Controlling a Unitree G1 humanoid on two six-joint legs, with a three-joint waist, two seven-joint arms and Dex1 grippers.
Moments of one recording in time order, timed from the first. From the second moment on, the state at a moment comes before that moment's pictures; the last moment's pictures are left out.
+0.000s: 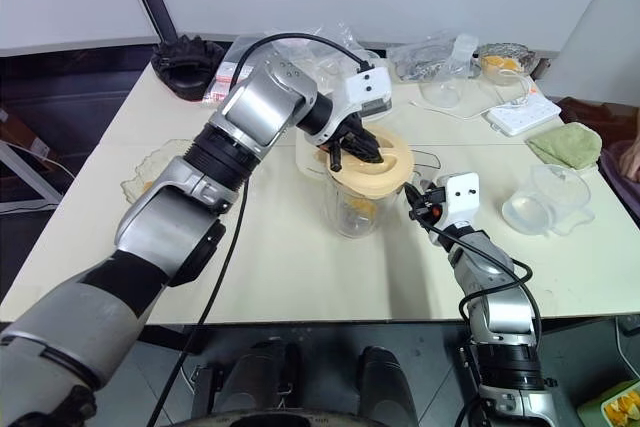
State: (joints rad) left arm -1.34 0.10 -0.40 0.64 0.15 0.68 -1.25; right arm -0.13 -0.34 -0.13 -0.08 0.30 0.29 0.37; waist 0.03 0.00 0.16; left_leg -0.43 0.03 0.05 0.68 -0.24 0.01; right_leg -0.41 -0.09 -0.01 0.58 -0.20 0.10
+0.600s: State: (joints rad) left arm -1.62 0.22 -0.19 0.66 -0.04 0.60 -1.24; right arm -0.16 -0.38 -0.11 -0.09 0.30 0.26 0.46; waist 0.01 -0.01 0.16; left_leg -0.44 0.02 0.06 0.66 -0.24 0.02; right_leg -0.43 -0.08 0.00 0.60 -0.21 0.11
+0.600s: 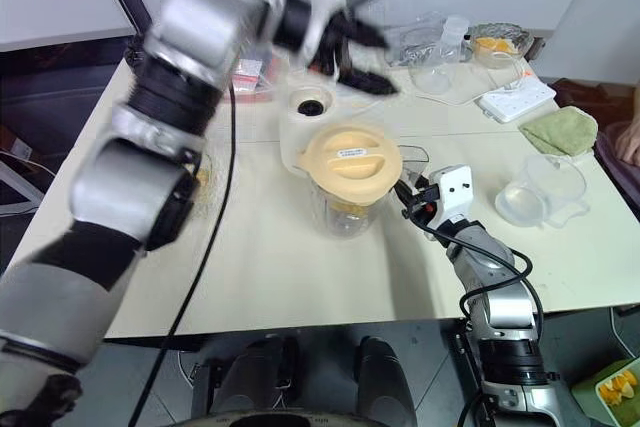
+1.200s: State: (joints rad) left arm -0.61 0.51 -0.01 -0.18 -0.23 0.66 -1.01; right arm -0.58 -0.57 -0.25 -0.10 0.27 0.52 0.28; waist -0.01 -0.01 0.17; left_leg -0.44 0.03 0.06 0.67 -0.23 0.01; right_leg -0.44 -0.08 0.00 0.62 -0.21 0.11
